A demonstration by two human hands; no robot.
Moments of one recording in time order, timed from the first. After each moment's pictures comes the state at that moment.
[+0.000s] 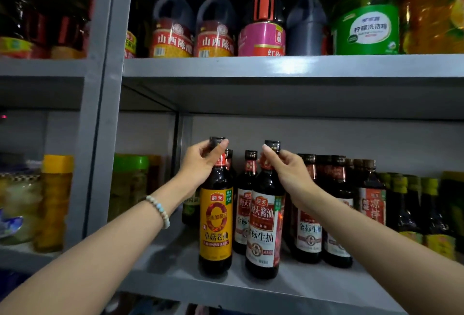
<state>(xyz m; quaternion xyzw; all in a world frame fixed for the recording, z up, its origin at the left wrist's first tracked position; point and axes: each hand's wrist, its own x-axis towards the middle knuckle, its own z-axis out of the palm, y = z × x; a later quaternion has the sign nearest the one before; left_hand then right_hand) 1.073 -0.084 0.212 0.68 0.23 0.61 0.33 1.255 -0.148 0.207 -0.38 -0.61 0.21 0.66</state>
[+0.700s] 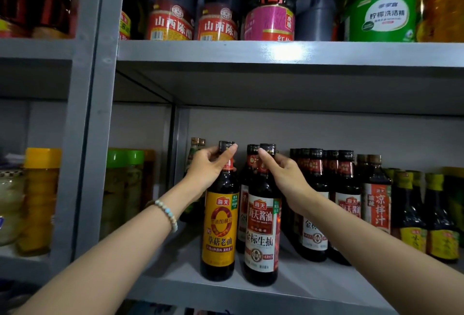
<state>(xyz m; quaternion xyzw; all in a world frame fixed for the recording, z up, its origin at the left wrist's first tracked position) 1.080 -0.050 0.195 0.69 0.21 0.58 0.37 1.246 -0.115 0.189 -0.40 -0.61 0.21 0.65</state>
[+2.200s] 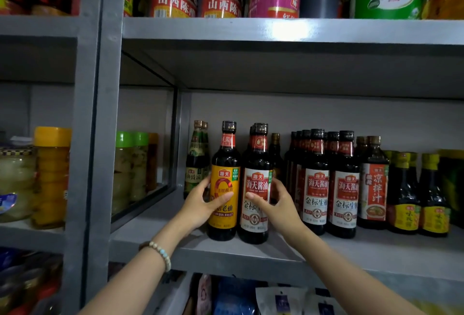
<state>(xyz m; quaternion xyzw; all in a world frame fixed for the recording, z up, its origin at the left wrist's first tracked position) 1.059 -0.036 0.082 0.74 0.29 0.48 0.37 1.249 -0.097 0.075 -0.48 -0.58 0.22 0.62</state>
